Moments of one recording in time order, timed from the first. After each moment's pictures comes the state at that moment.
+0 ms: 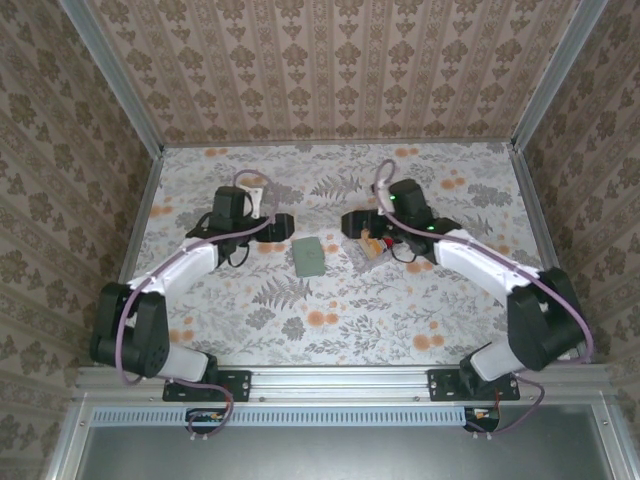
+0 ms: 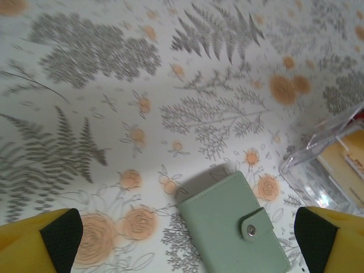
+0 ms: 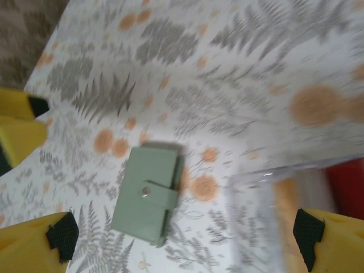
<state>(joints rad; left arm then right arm) -0.35 1.44 0.88 -0.17 0.27 -0.25 0.48 1.52 1.01 -0.17 -0.24 0.40</state>
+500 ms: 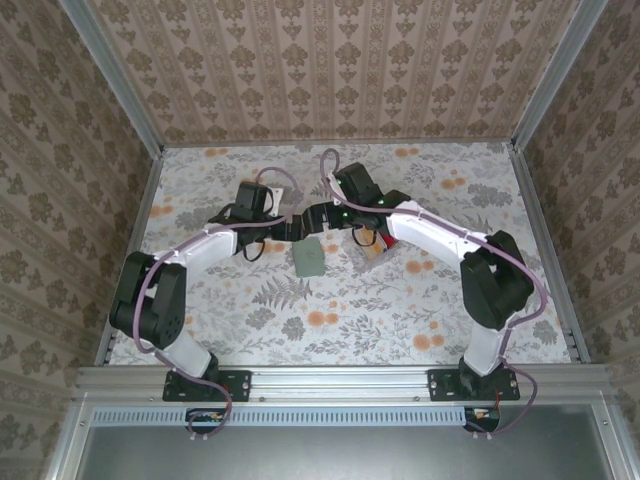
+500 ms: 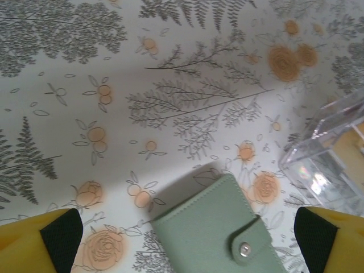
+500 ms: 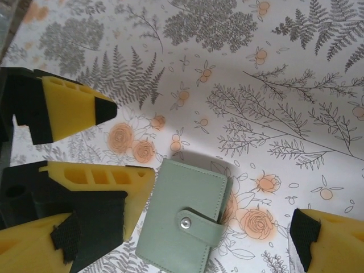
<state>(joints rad) -0.42 1.61 0.98 -0.19 0.26 -0.24 0.61 1.83 1.44 -0.42 -0.16 0.36</state>
